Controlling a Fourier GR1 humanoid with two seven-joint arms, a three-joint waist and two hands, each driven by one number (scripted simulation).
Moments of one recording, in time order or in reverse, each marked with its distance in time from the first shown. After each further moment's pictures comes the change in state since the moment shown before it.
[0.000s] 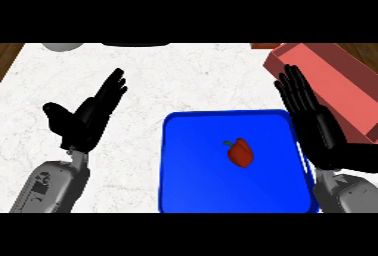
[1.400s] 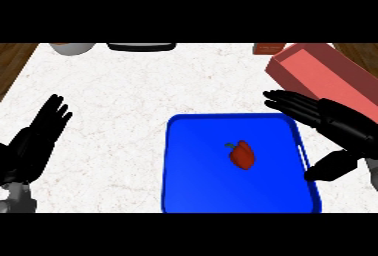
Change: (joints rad) left arm 0.257 0.100 0.229 -0.063 0.136 -0.045 0.014; right arm -0.145 -0.427 0.122 0.077 0.582 0.452 -0.315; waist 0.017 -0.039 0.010
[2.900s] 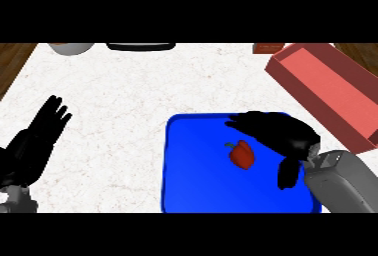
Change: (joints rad) left arm 0.010 -0.067 0.063 -0.036 -0.056 -0.056 0.034; right arm -0.063 0.301 0.078 0.014 0.404 0.404 0.421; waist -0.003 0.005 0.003
